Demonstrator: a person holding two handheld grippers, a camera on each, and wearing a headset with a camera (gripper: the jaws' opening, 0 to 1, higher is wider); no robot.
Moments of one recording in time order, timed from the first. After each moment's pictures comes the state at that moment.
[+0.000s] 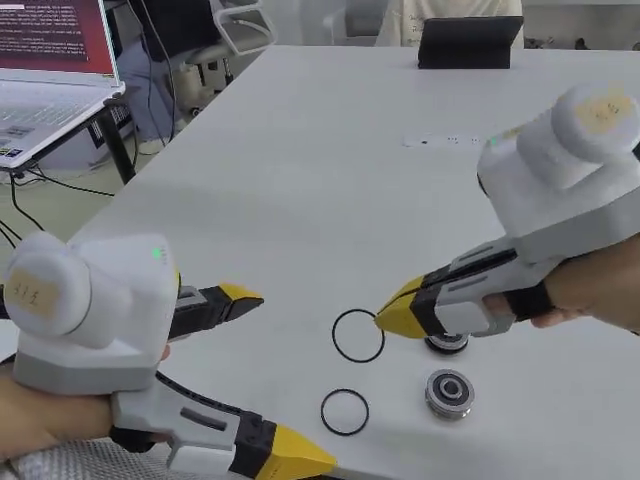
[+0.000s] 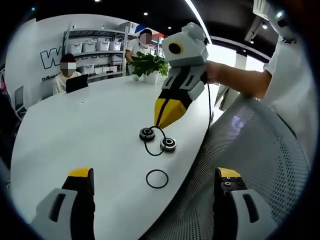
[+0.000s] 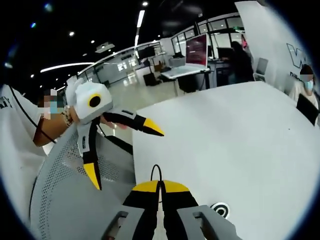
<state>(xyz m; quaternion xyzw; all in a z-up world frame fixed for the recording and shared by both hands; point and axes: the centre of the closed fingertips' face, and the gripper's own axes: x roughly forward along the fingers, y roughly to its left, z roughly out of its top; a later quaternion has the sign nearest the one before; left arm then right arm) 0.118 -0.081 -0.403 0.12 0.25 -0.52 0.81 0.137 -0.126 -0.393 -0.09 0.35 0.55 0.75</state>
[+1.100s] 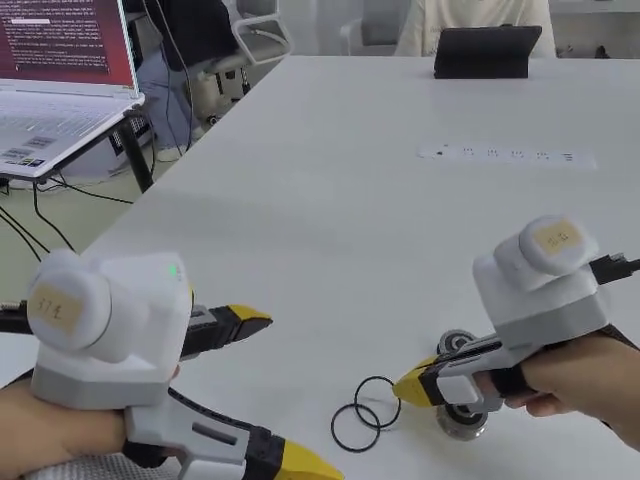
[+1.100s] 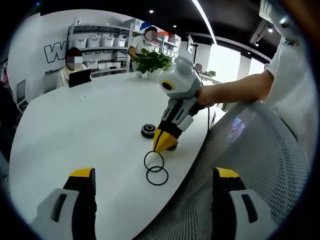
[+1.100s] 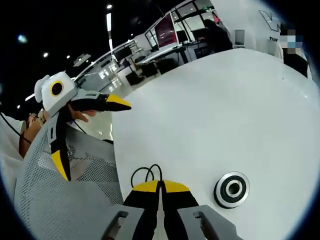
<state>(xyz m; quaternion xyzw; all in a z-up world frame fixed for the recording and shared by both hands) 0.118 -0.077 -0.408 0.11 0.27 -0.51 0.81 0.145 -0.139 -0.466 -0.01 0.42 0.49 0.76</state>
